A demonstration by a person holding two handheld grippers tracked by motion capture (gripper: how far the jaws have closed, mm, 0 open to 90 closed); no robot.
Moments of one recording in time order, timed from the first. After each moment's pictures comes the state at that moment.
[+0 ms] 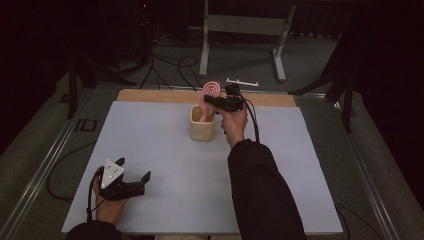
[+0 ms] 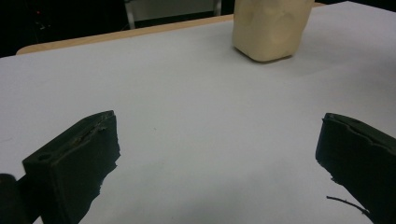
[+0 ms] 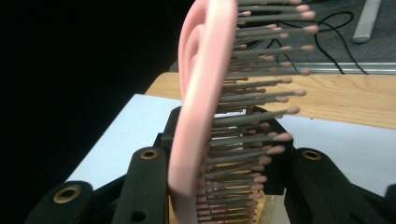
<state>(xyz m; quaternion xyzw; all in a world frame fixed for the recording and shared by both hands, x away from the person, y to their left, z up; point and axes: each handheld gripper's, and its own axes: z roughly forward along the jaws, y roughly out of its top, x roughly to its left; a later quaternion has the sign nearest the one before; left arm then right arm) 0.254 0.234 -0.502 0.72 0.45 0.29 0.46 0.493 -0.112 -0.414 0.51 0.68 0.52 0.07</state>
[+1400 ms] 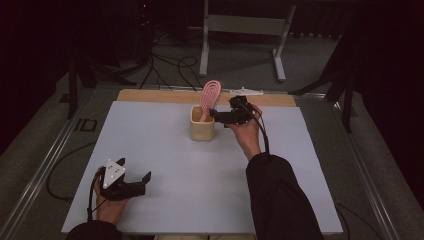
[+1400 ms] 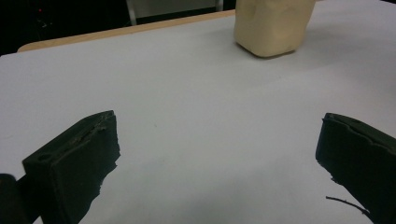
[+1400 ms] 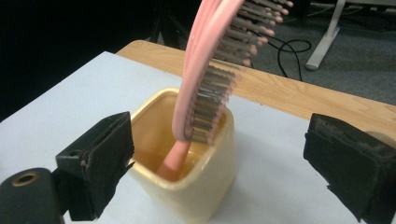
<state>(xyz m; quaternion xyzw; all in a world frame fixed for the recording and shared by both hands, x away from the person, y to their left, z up) 0.255 0.231 -0.504 0.72 0.45 0.29 0.45 0.446 -0.136 -0.409 0.44 0.75 0.47 0.17</state>
